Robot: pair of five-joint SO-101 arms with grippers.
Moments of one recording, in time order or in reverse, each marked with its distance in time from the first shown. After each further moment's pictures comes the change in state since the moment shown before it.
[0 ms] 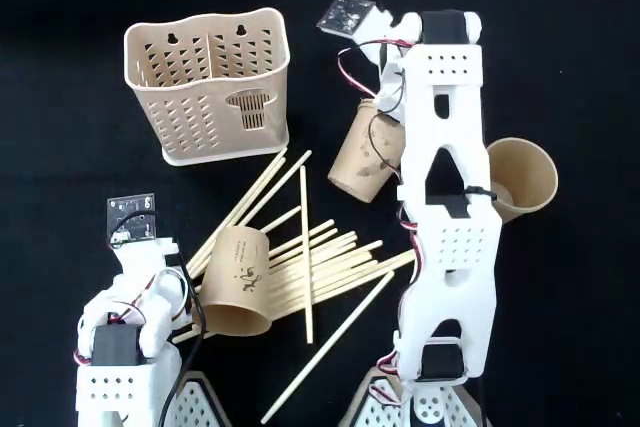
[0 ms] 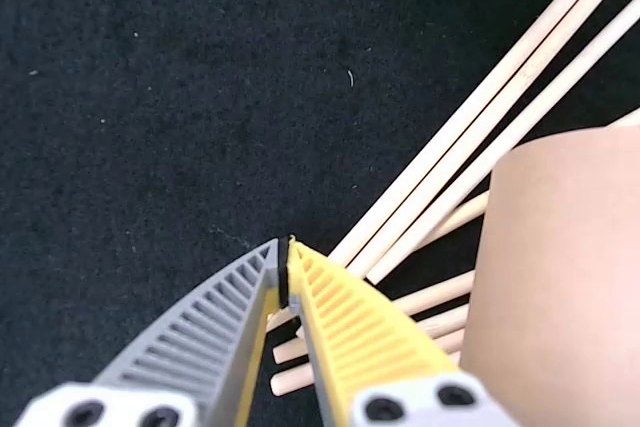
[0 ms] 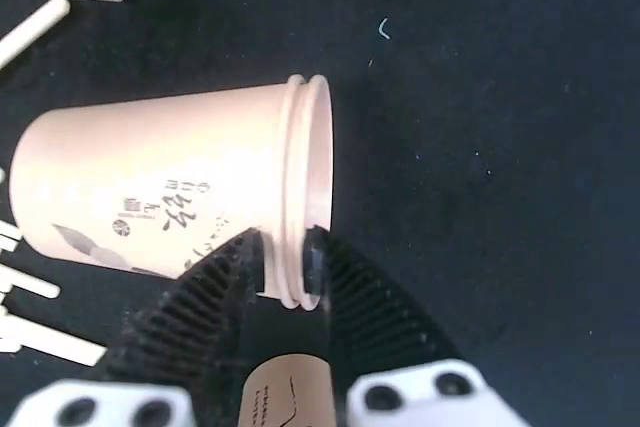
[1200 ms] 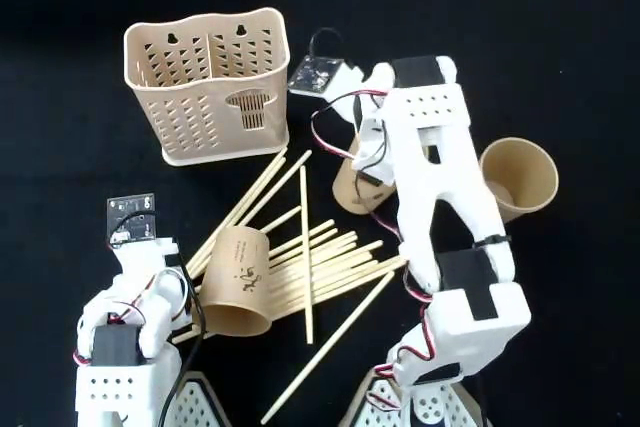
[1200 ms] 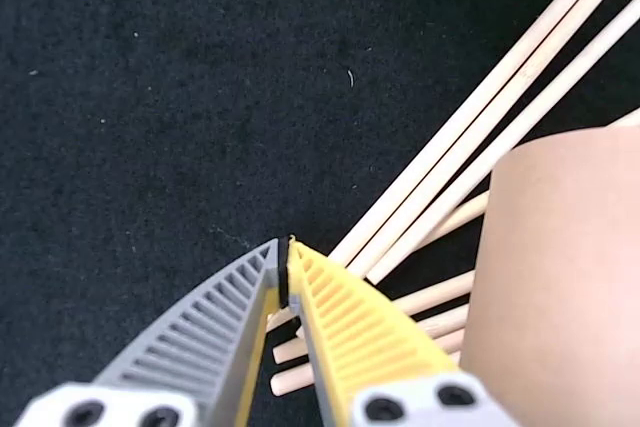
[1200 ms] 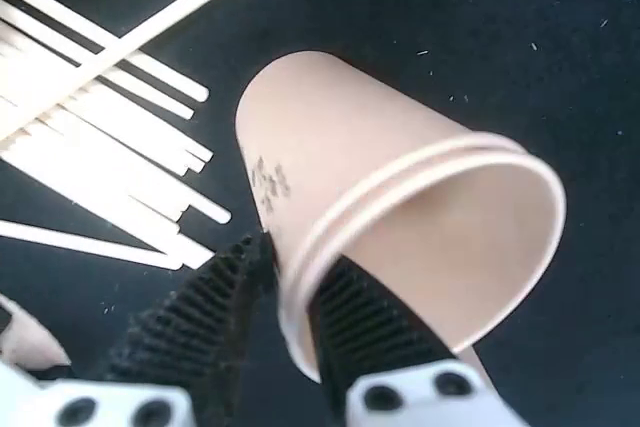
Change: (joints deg) left arm 0.0 0.0 0.0 0.0 0.0; right arm -6.6 -31.3 49.2 -8.7 -1.4
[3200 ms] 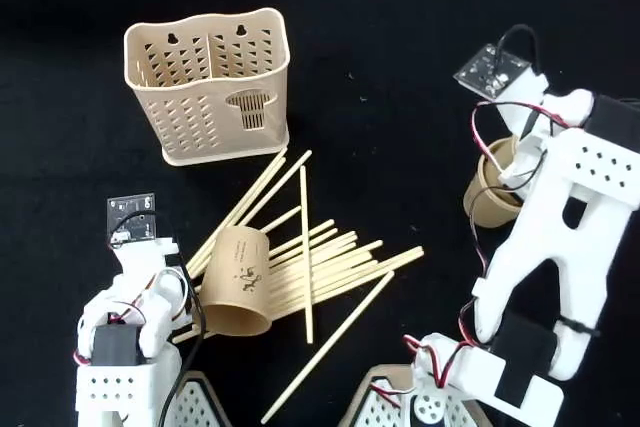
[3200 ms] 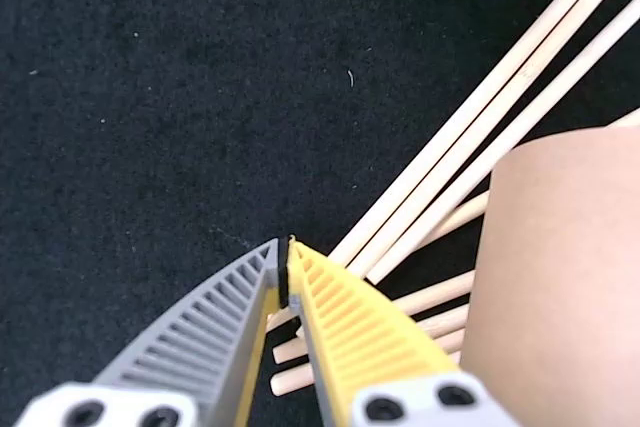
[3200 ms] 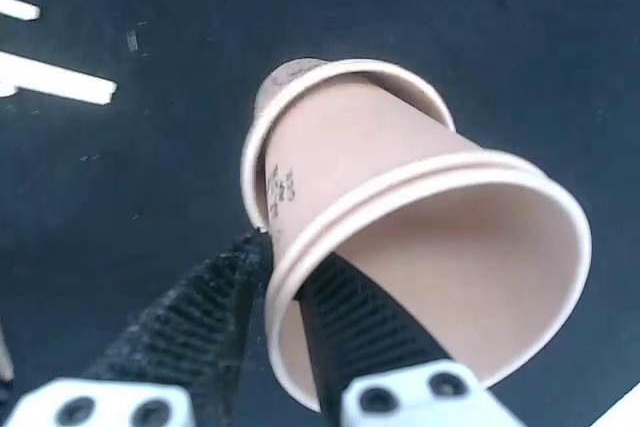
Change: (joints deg) left arm 0.0 0.0 0.0 0.0 0.0; right arm 34.8 -19.4 6.9 -0.4 15.1
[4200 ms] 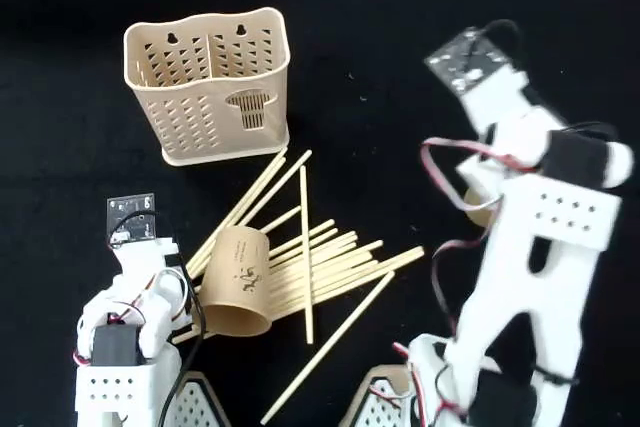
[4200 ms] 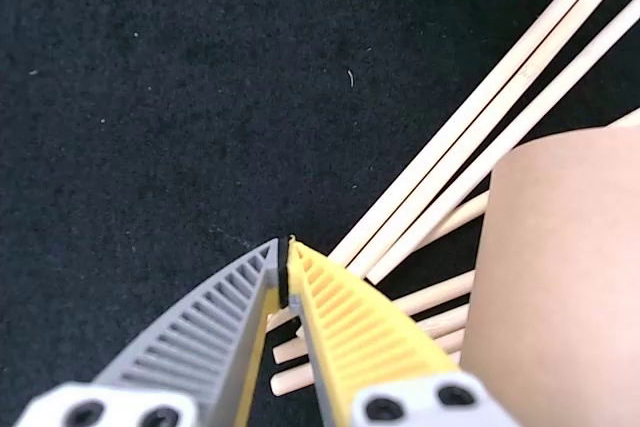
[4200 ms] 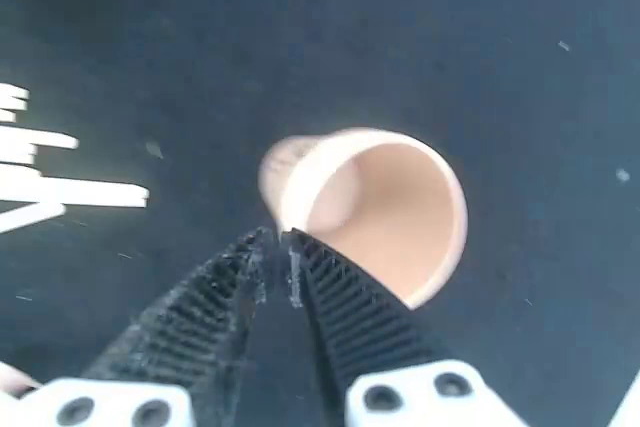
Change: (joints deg) left arm 0.0 0.0 0.0 0.0 0.0; right arm -13.6 -17.9 7.8 -0.7 -19.3
